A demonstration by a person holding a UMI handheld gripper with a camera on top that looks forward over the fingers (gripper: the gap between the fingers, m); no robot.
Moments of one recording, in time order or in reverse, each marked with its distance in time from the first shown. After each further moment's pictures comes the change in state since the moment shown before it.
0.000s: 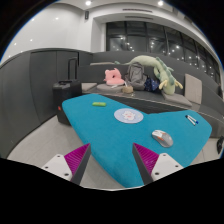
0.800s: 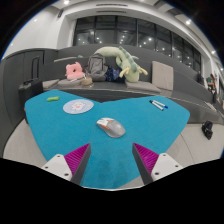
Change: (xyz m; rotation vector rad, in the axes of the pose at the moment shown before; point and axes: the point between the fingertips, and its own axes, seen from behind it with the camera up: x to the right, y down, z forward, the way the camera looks) arm 0.213 0.061 0.018 -0.055 0.314 0.111
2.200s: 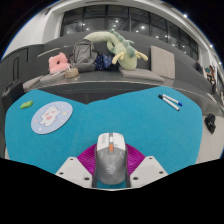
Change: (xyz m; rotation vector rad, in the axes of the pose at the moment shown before) arm 0.023 -0.041 0.223 -0.119 0.054 0.071
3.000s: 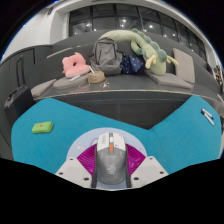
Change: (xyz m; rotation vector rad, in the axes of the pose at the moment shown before) arm -0.231 -0.097 0.094 0.009 -0.123 0.021
